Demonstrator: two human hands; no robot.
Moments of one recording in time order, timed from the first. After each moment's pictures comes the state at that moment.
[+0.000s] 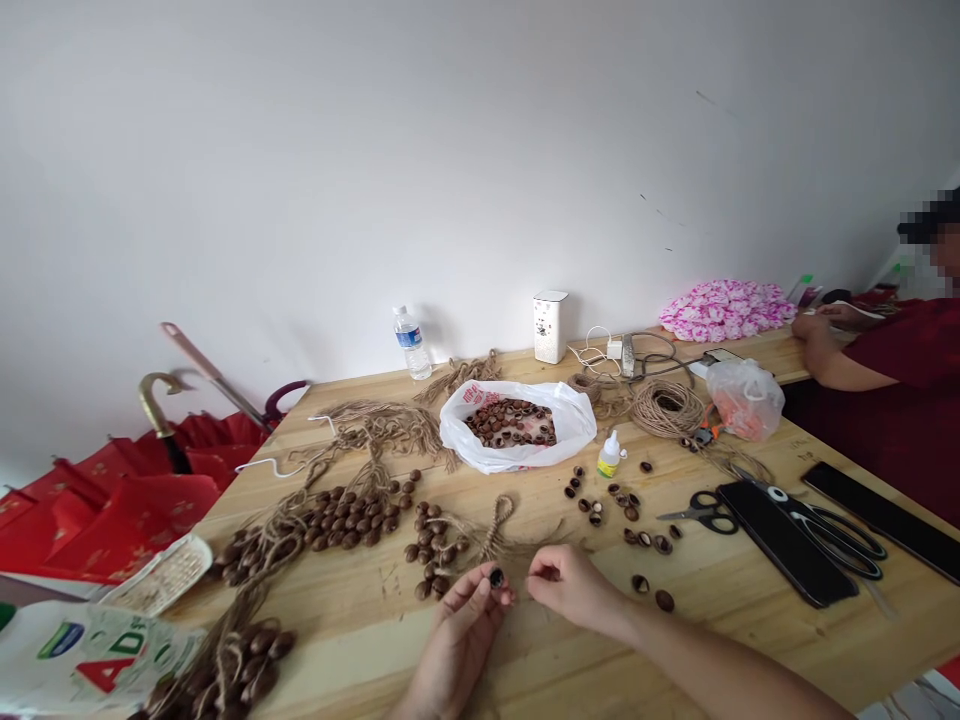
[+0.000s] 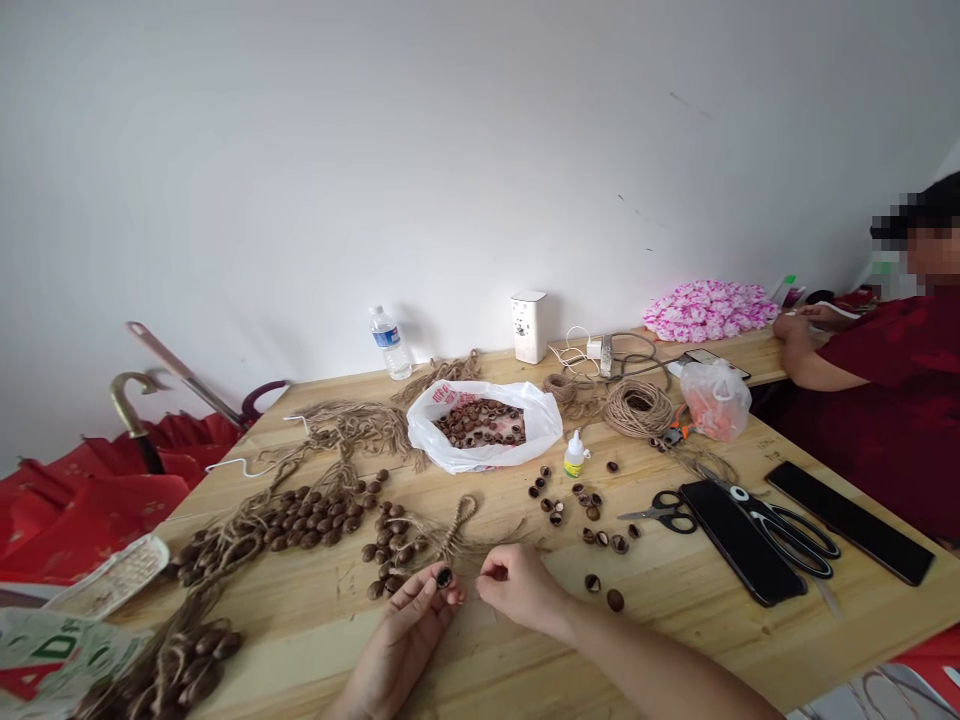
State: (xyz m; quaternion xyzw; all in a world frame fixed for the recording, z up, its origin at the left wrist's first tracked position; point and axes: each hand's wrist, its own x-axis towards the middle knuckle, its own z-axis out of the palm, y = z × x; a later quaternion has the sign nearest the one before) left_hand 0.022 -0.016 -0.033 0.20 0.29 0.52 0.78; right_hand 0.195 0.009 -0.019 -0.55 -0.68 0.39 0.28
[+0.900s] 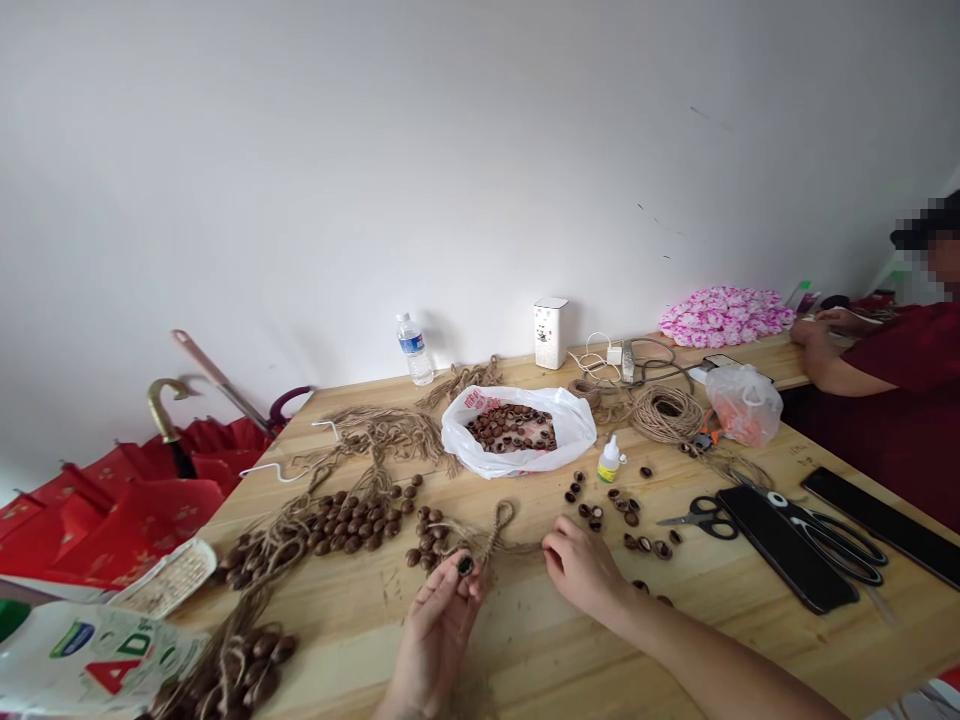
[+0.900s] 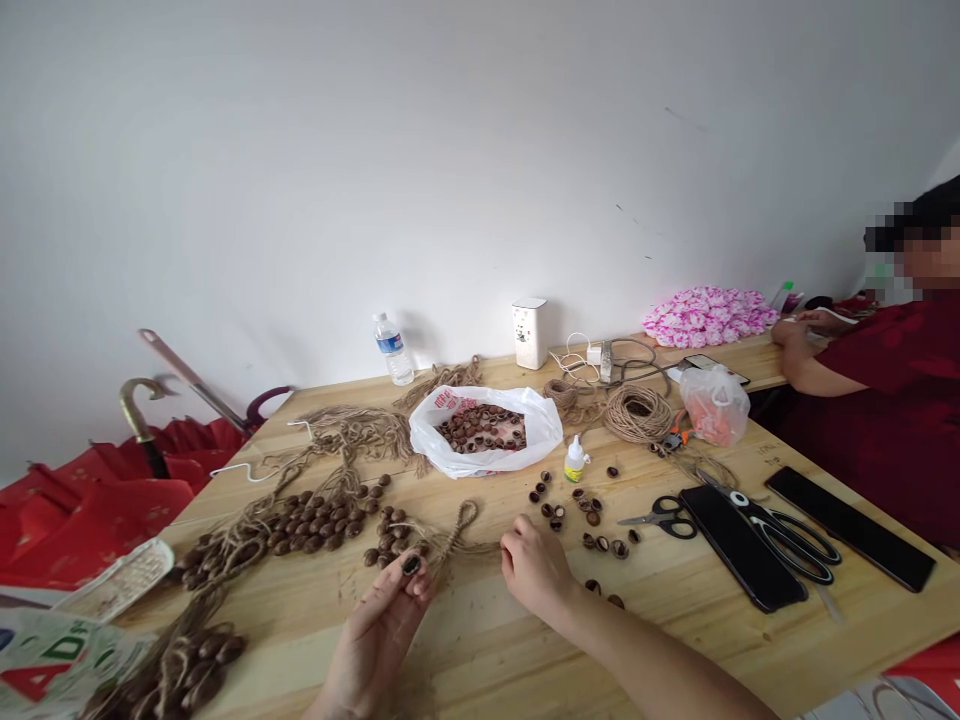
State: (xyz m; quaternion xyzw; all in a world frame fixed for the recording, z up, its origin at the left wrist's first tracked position) left_hand 0.006 -0.004 -0.020 0.16 0.29 0.61 0.72; right_hand 0.214 0.021 -0.016 -0.58 -0.79 0.07 0.18
